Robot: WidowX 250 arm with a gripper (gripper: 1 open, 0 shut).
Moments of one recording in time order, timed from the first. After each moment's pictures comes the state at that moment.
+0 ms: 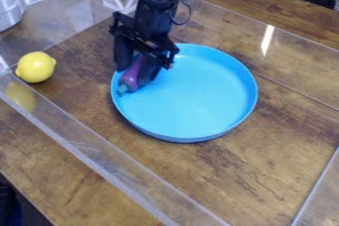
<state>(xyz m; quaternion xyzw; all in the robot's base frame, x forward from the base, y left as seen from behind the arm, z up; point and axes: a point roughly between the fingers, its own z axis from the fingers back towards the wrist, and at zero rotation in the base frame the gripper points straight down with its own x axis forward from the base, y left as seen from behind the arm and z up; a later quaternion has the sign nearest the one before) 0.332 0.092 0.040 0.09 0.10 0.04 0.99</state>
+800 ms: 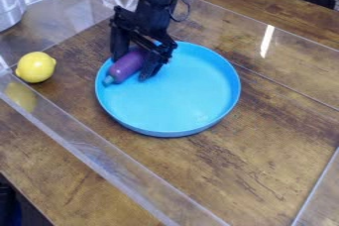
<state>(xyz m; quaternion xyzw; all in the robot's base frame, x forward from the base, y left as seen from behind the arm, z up) 0.346 0.105 0.036 0.12 0.11 0.04 0.99</state>
